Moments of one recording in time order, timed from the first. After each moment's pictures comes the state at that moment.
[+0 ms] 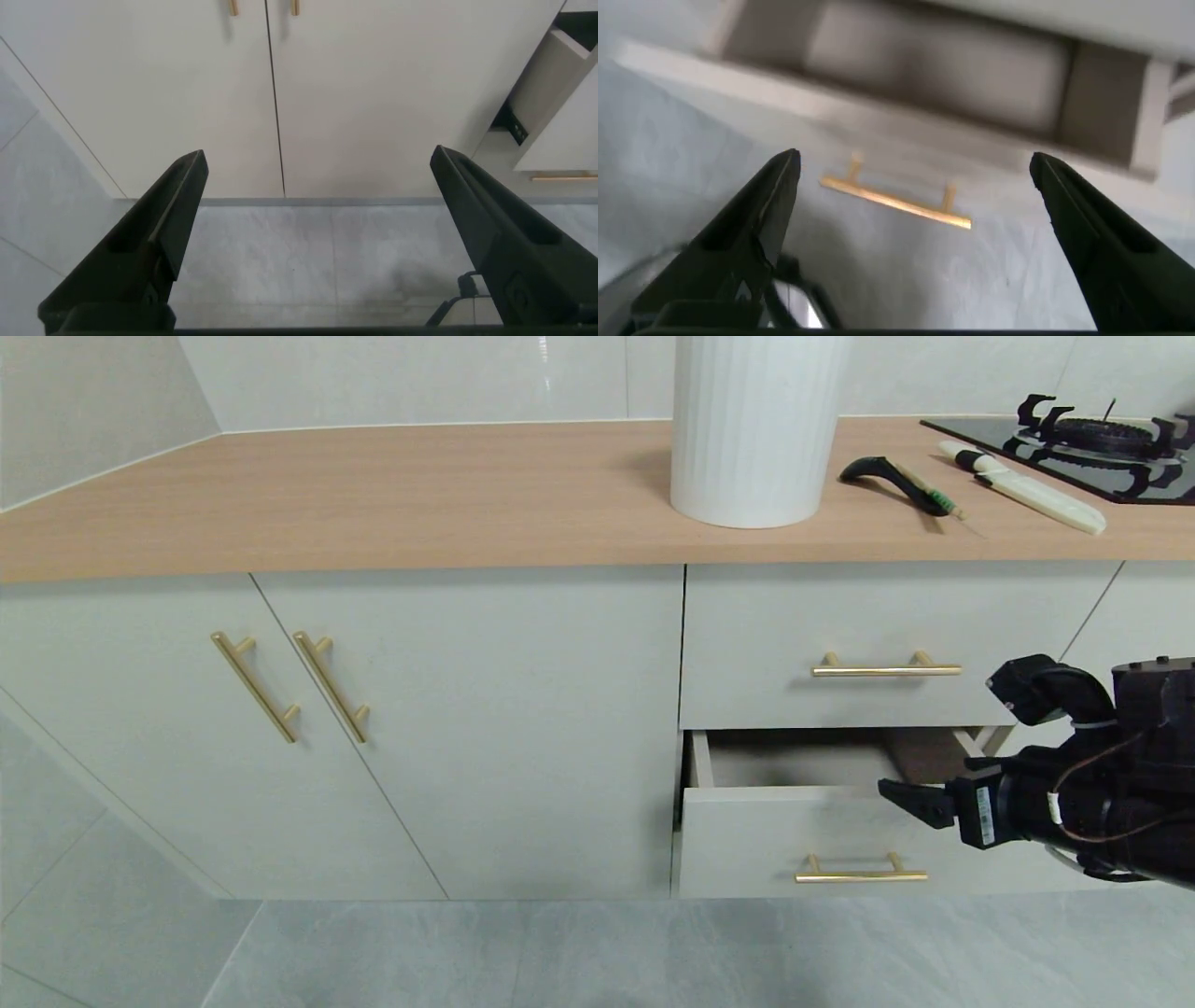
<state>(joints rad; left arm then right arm) 0.00 0.00 0.00 0.00 0.00 0.00 0.31 1.49 -0.61 -0.44 -0.04 -0.02</state>
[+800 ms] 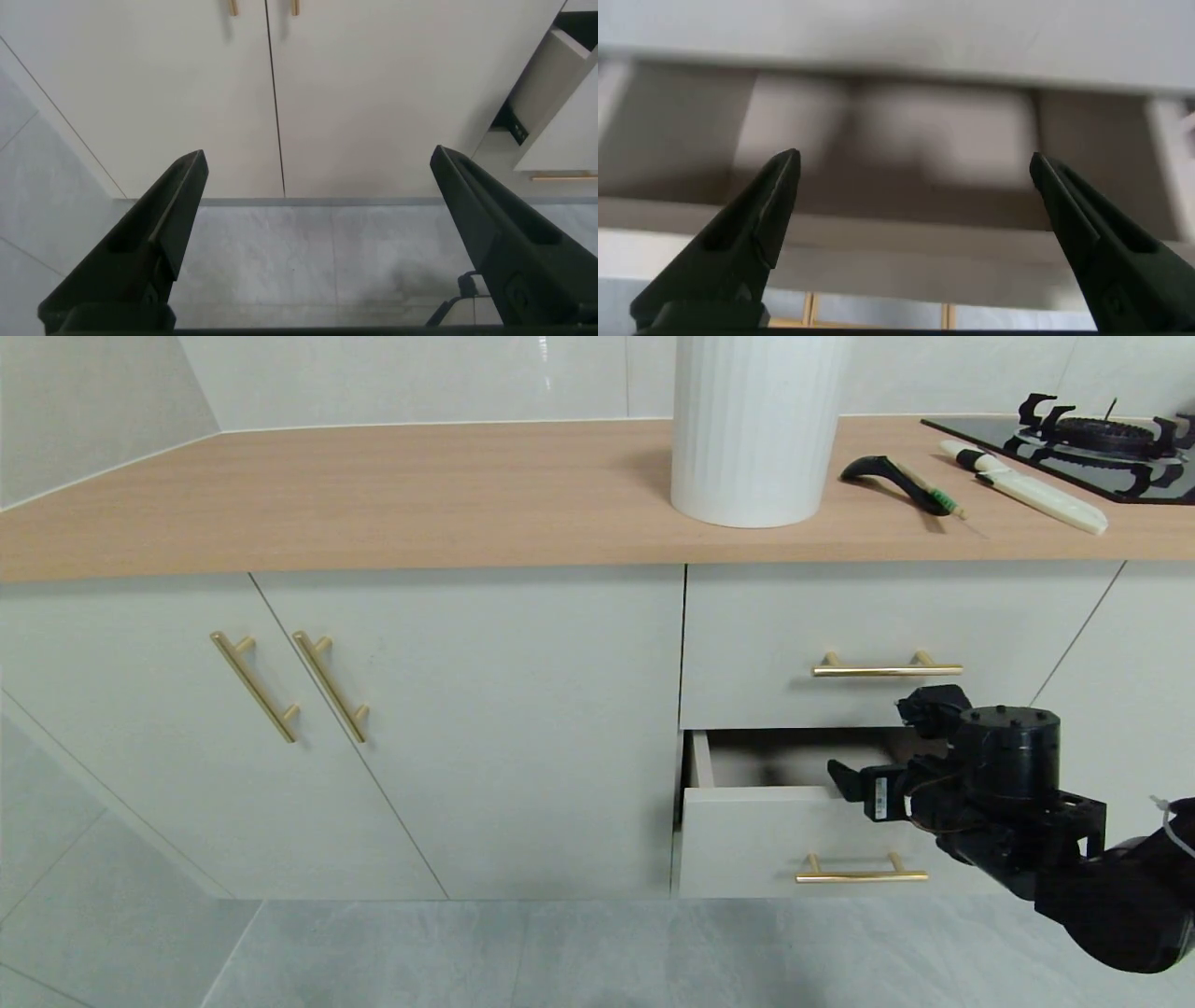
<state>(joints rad) 0.00 0.00 0.00 0.00 0.00 0.00 0.35 1.92 -0.57 -1.02 -0.29 0.06</state>
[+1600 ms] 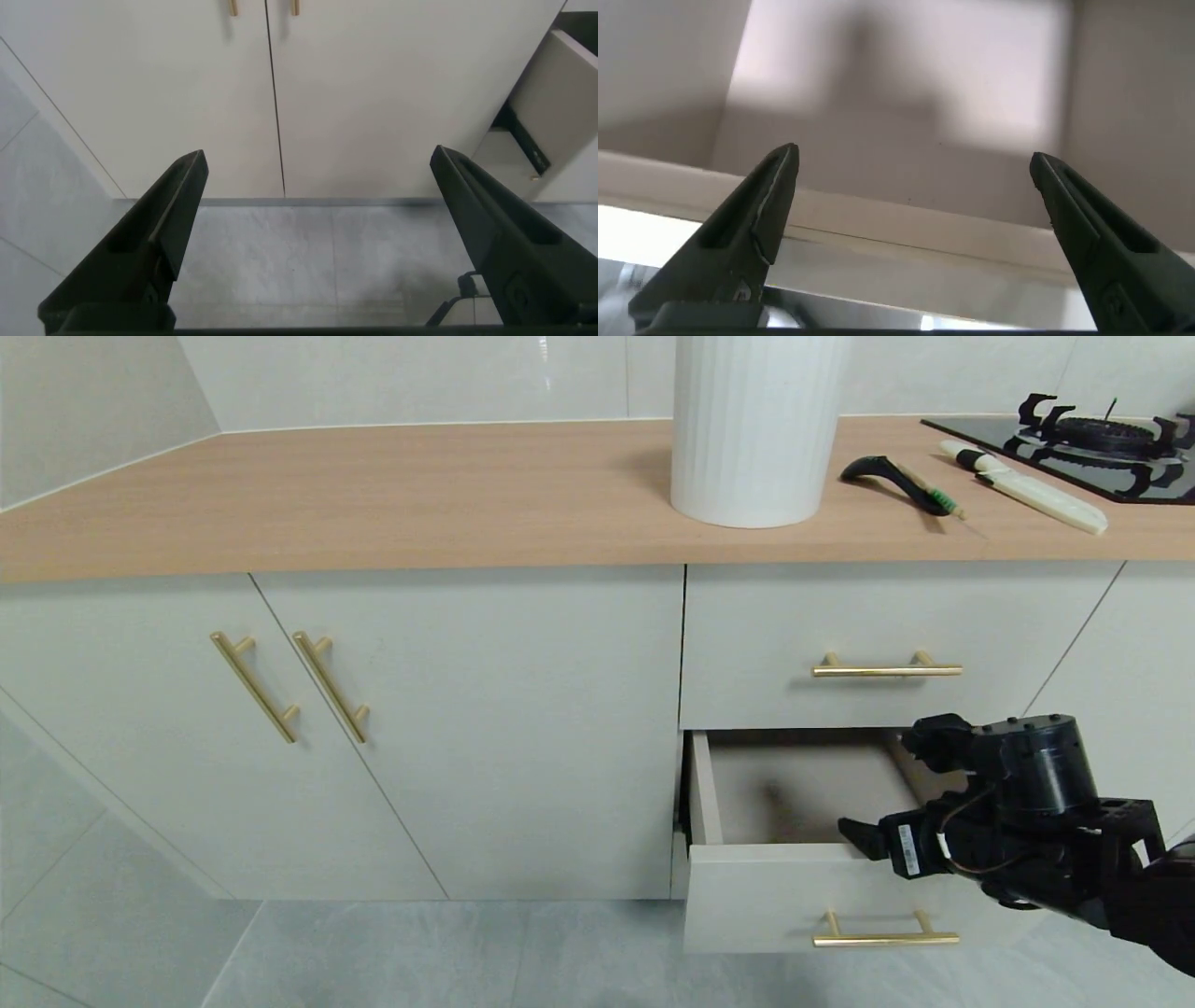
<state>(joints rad) 0.00 0.00 0.00 0.00 0.00 0.00 0.39 1.73 -0.57 -0.55 -0.19 0.06</state>
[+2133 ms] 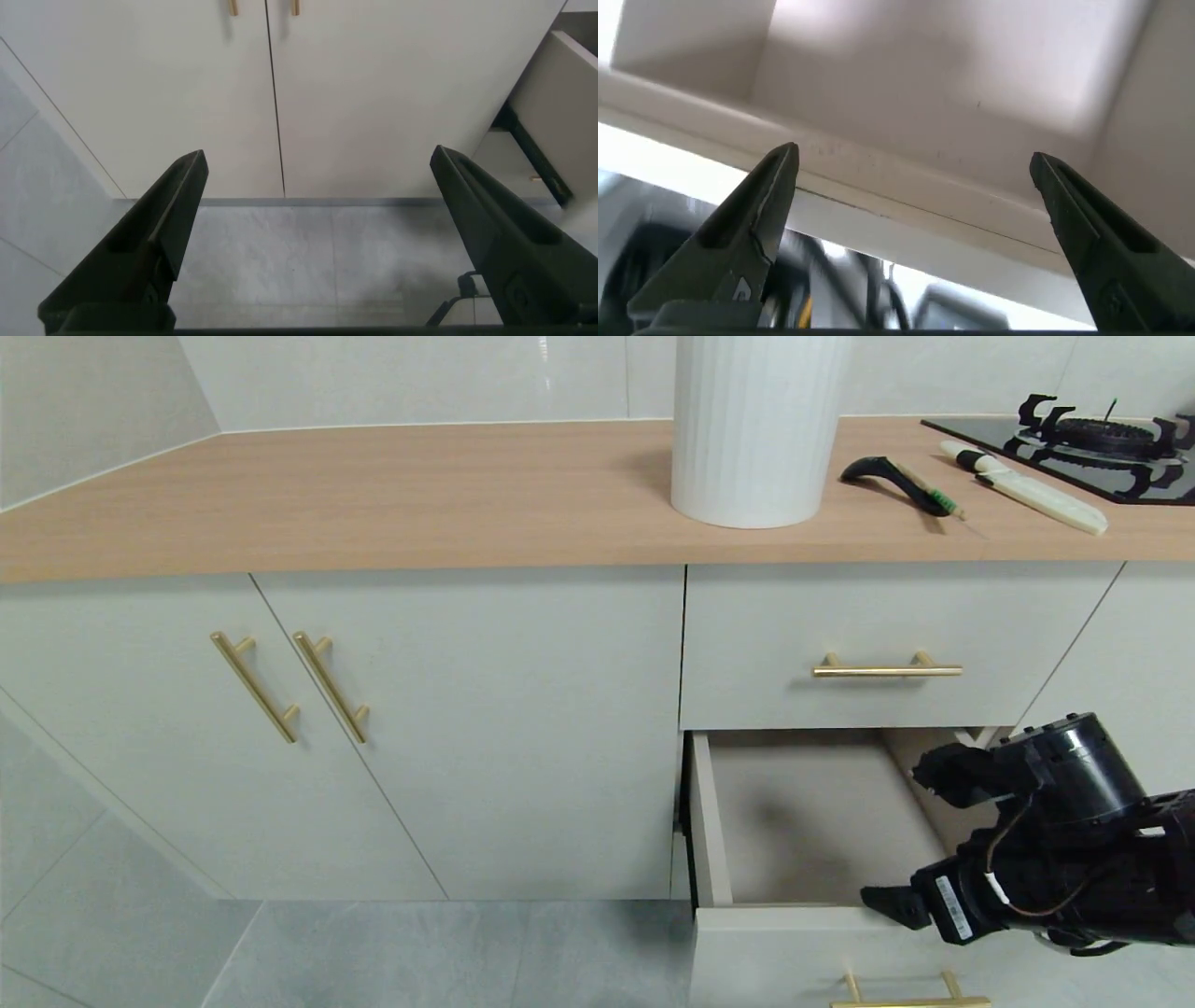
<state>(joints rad) 0.00 0.00 0.00 0.00 0.00 0.00 0.44 1.57 -0.66 -0.03 -0.10 0.06</state>
